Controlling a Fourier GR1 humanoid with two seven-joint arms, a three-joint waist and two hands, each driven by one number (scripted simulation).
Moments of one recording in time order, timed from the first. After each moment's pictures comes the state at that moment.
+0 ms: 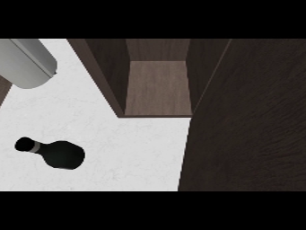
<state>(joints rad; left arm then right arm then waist) 0.18 0.74 0.36 -2.14 1.32 -0.56 0.37 -0.43 -0.22 0.07 -2.49 -0.08 -0.13 0.91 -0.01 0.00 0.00</state>
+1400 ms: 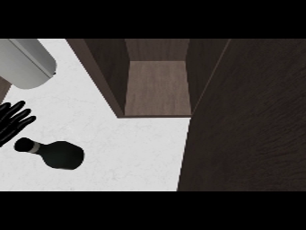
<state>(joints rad) 0.04 0.43 0.28 -1.72 0.73 -0.82 0.24 -0.59 -0.26 0.01 -2.49 -0.08 -0.16 1.03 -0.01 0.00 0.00</state>
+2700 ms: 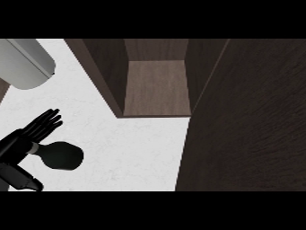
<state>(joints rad) -0.12 0.33 0.30 -1.11 0.06 -0.91 -0.27 -0.64 -0.26 0.02 -2.48 -0.08 -0.17 1.03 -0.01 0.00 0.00</state>
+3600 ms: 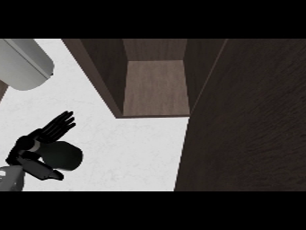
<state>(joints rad) -0.22 0.35 0.17 -0.81 -0.05 -0.79 -0.48 -0.65 -0.25 0.05 -2.48 -0.07 -0.19 1.03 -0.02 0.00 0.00</state>
